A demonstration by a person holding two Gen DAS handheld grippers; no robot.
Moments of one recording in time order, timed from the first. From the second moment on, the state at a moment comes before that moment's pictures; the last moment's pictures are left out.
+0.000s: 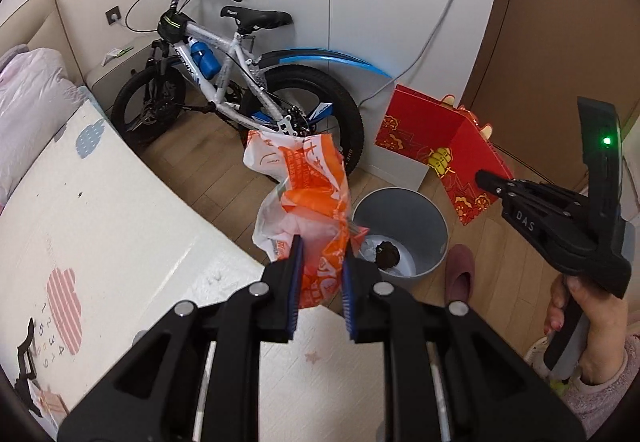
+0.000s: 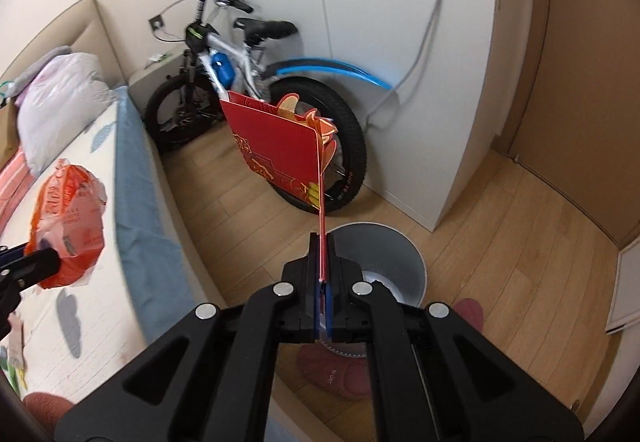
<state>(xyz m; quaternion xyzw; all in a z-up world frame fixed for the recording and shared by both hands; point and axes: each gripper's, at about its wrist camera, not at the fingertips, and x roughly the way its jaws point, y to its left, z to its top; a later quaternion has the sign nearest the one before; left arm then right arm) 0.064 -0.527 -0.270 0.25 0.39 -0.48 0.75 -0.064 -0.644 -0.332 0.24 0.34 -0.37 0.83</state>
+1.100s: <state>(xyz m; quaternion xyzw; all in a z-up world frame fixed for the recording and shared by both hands) 0.035 -0.684 -0.347 0.27 0.39 -0.60 0.64 -0.112 -0.706 -0.387 0.29 0.33 -0.45 0.78</state>
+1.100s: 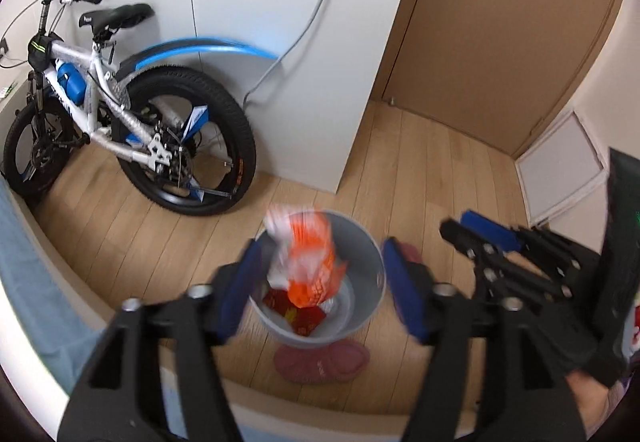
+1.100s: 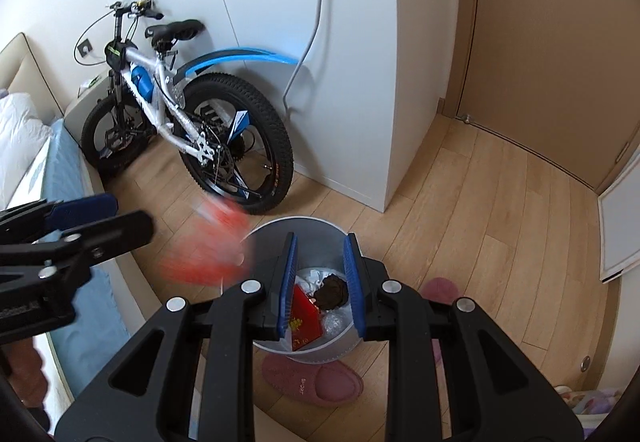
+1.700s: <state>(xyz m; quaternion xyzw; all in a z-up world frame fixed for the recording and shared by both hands) 0.077 -0.624 -0.333 0.25 0.42 -0.53 0.69 -0.065 -0.657 -0.359 0.26 0.35 -0.38 0.81</state>
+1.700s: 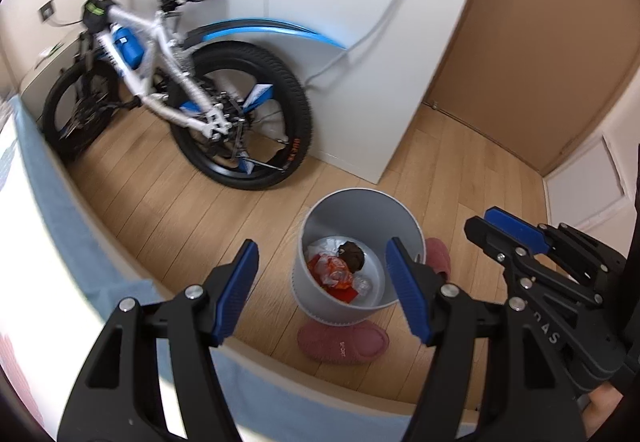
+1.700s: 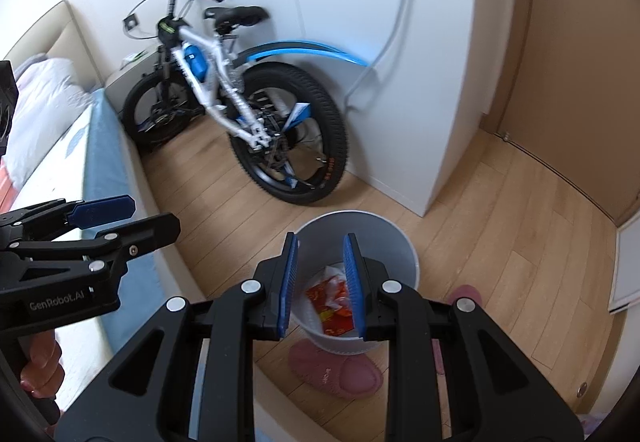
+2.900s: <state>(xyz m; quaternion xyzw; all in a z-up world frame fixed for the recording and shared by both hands) 0.124 -0.099 -0.216 0.09 0.40 -0.15 0.90 0.105 -0.225 -0.236 0.06 0.38 0.03 0.92</state>
